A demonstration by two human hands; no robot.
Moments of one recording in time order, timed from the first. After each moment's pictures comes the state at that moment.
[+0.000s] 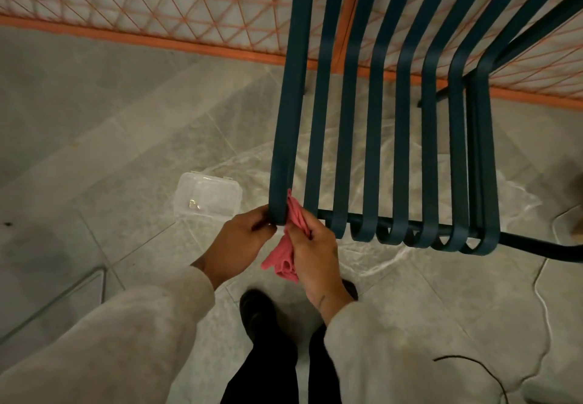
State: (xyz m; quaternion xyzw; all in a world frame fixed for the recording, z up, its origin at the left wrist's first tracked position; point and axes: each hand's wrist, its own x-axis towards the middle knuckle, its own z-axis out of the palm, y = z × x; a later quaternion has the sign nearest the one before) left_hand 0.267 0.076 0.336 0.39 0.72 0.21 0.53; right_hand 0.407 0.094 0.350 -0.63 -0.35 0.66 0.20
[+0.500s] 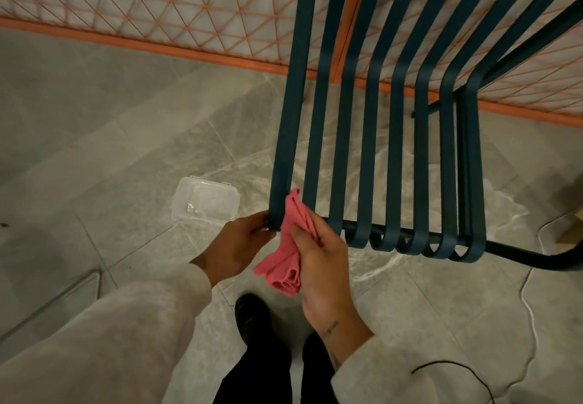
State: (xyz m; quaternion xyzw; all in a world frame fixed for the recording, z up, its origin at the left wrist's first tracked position) left_hand 0.257 0.082 0.356 0.44 0.67 0.20 0.57; right_hand 0.409 0.096 0.402 -0.60 -0.33 0.67 0.28
